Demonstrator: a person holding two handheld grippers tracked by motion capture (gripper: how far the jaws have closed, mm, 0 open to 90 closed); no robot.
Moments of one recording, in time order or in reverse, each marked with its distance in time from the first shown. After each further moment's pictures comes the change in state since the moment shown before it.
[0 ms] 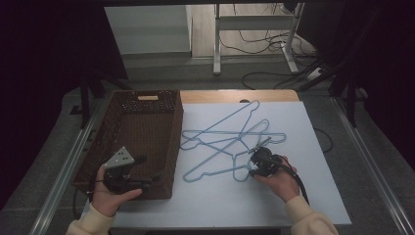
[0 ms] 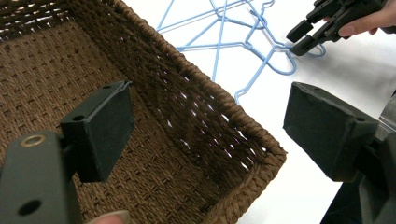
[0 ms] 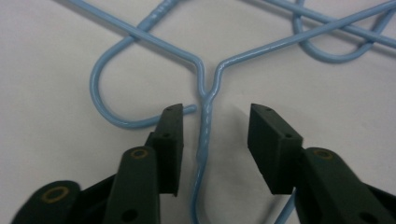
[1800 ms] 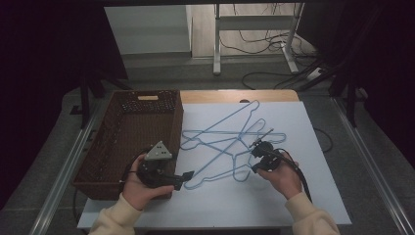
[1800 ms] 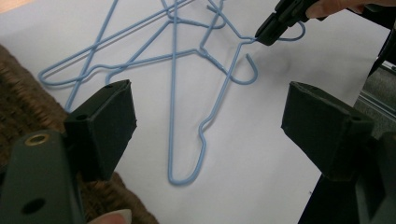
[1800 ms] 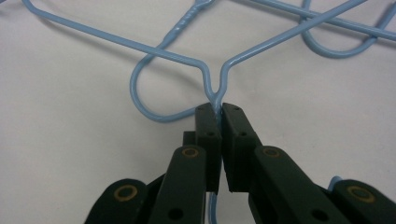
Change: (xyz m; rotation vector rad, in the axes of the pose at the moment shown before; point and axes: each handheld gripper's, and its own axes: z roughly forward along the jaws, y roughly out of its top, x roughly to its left) left arm -0.053 0.051 0.050 0.100 -0.080 0.090; right arm -0.003 0.014 -0.025 0.050 0.100 0.067
